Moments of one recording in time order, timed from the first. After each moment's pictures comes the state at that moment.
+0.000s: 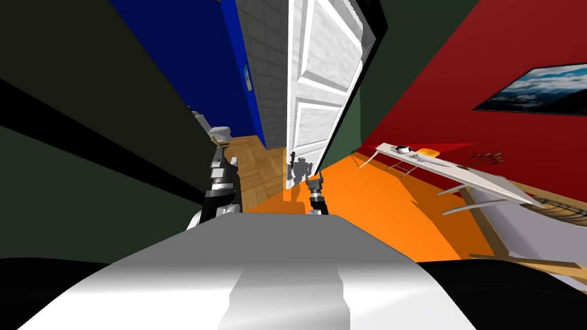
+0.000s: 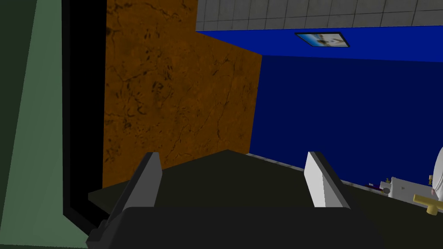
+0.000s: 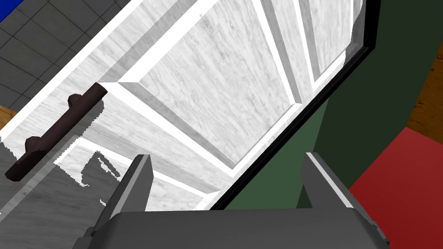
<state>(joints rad) 0.38 -0.09 0.27 -1.74 -0.15 -0.58 -0.58</state>
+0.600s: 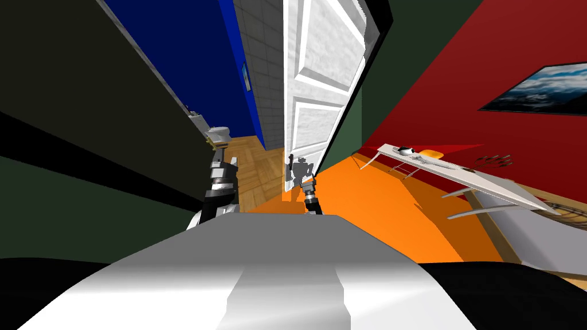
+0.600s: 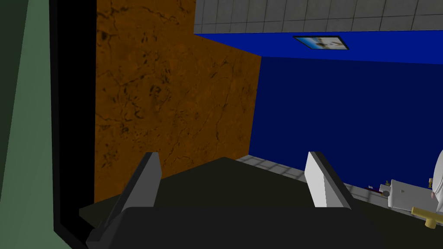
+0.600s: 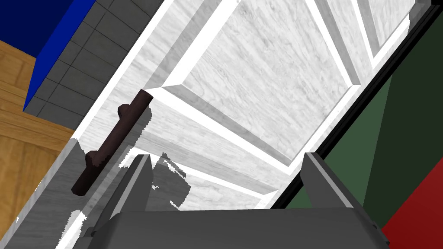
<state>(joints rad) 0.32 -0.10 0.35 -1.59 -0.17 -0.62 -0.73</state>
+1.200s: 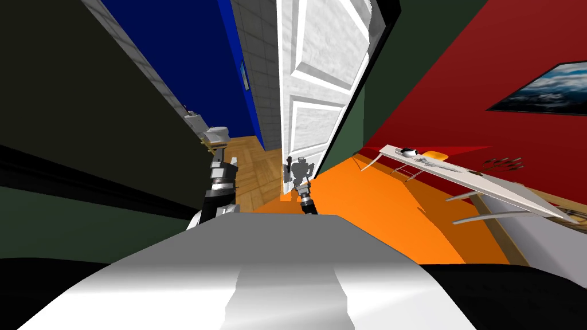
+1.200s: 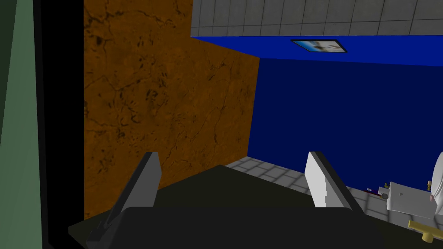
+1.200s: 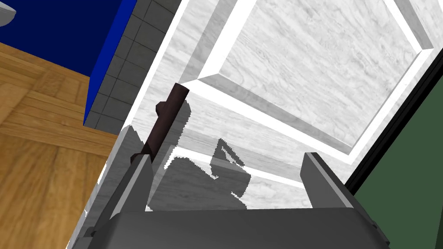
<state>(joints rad) 0.28 -0.11 0.43 -1.47 -0.18 -0.64 -0.88</state>
